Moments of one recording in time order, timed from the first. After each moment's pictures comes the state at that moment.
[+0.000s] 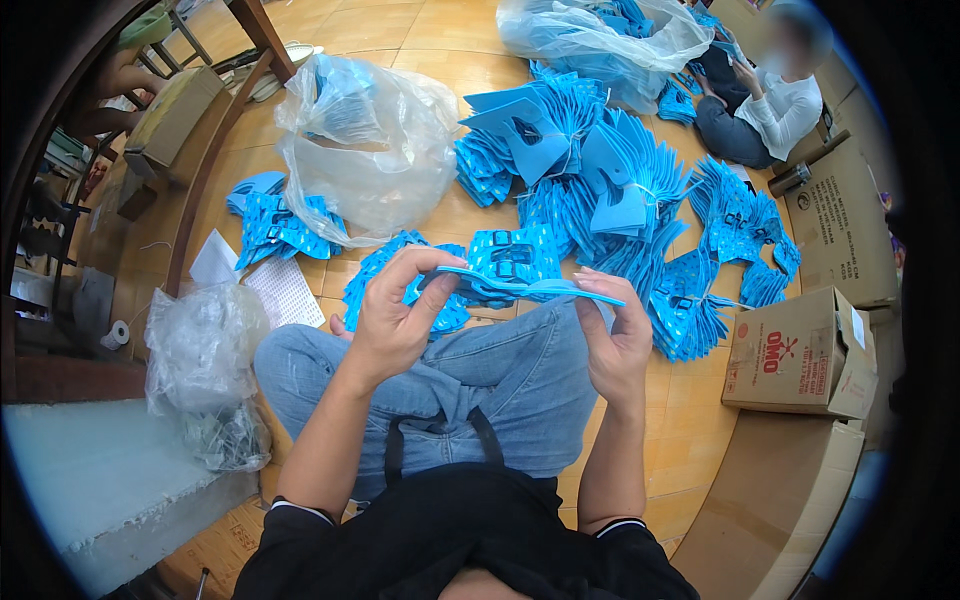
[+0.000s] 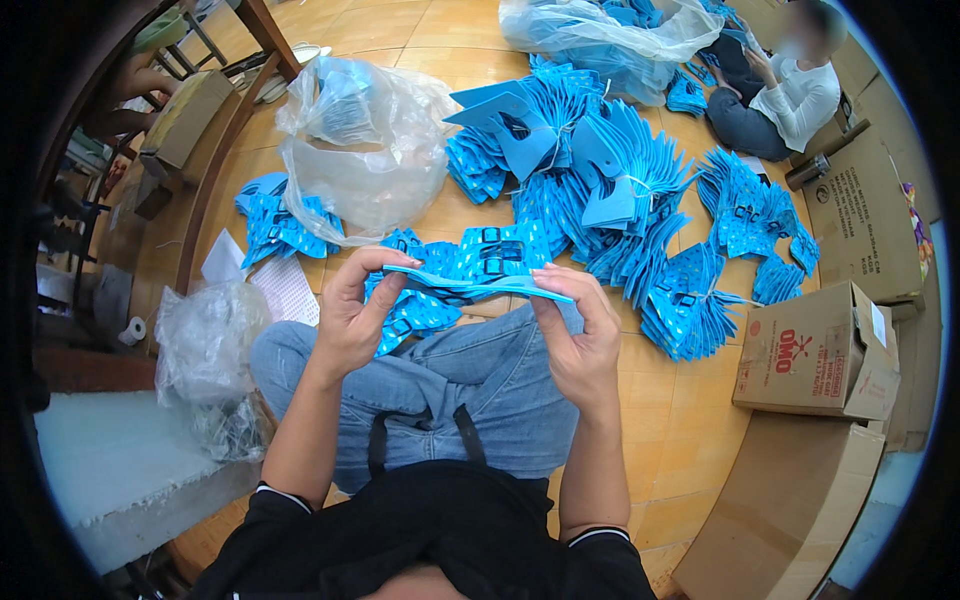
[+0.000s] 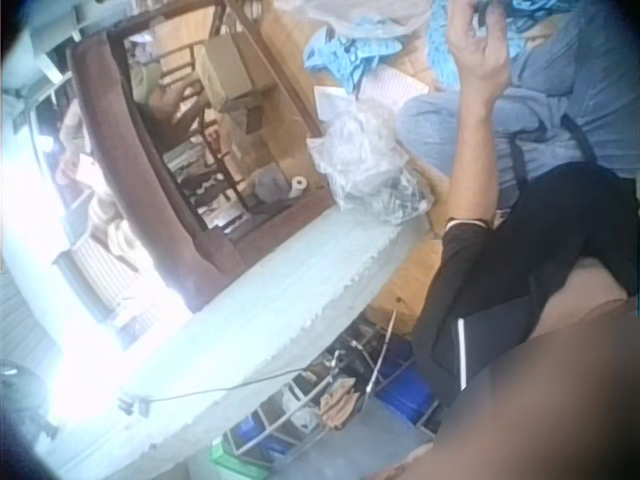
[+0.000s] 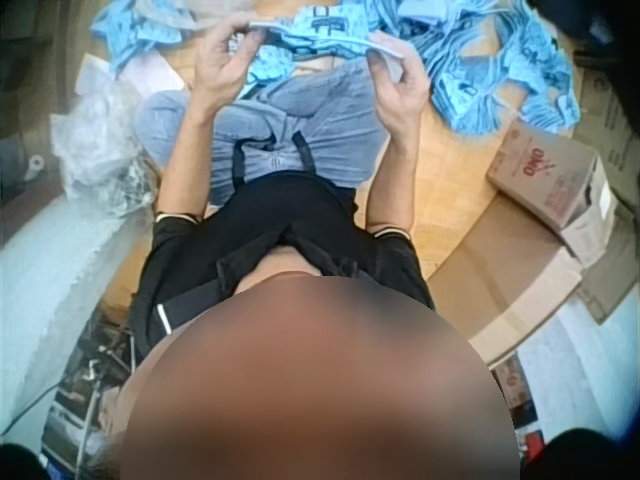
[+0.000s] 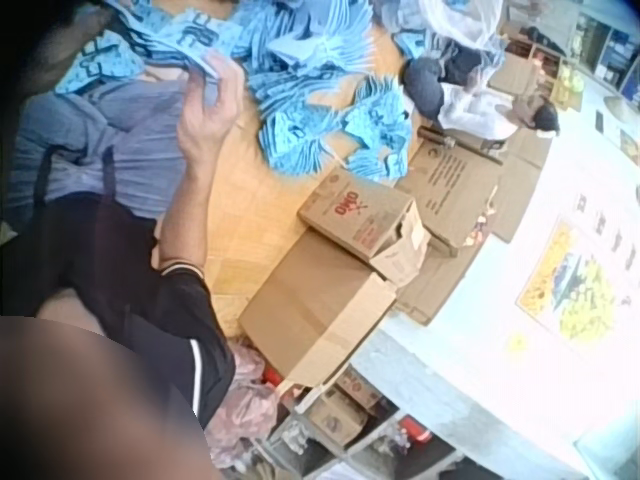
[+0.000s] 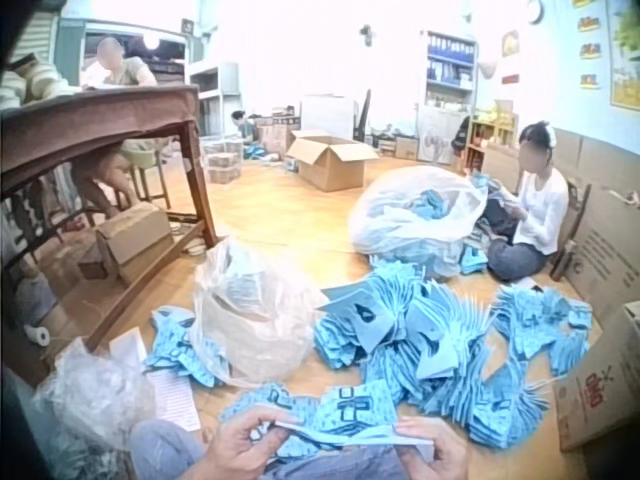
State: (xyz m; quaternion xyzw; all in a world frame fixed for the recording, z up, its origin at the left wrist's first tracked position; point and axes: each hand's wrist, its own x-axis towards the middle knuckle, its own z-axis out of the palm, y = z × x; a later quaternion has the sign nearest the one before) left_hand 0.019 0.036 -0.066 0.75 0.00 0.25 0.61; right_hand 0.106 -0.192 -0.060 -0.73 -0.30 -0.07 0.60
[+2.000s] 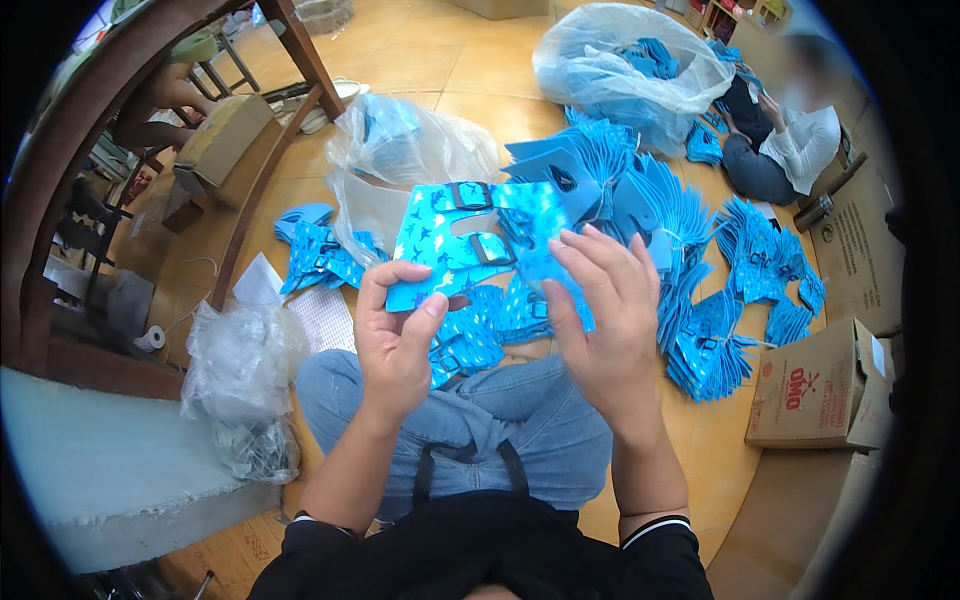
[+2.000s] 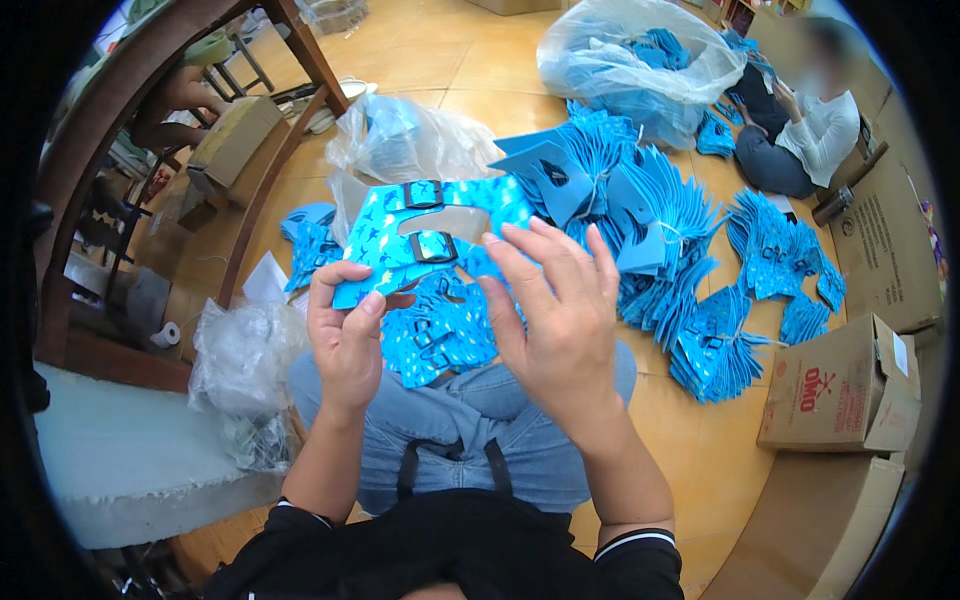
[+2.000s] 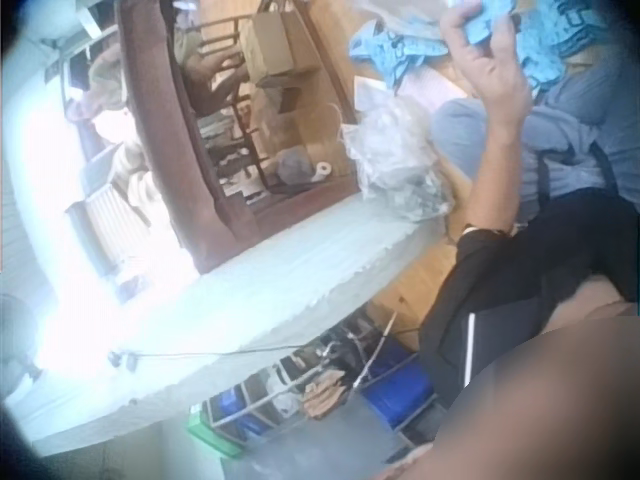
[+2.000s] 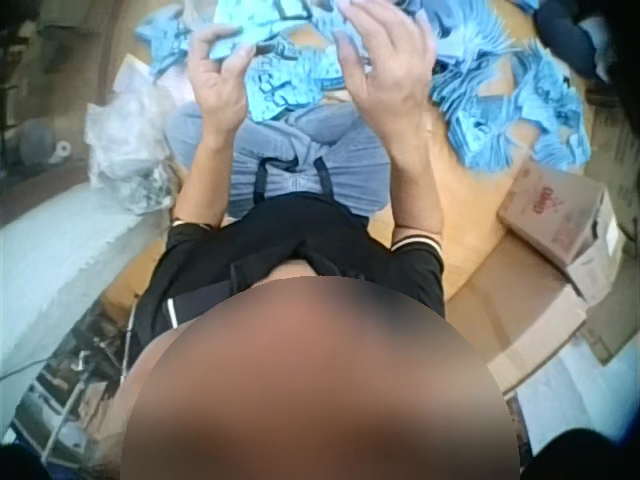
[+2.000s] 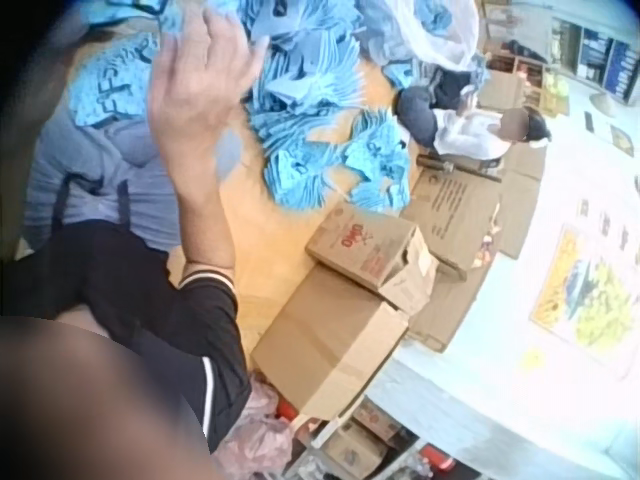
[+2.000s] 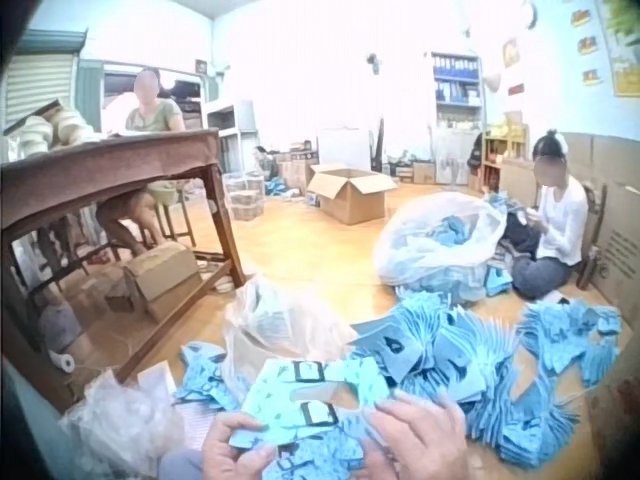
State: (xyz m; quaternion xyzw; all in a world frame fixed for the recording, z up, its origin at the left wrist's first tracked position) left_hand 0.004 0.032 -0.010 0.58 0.05 0.35 0.74; right_hand 0.109 -0.128 0.019 -0.79 -0.43 -0.25 0.35
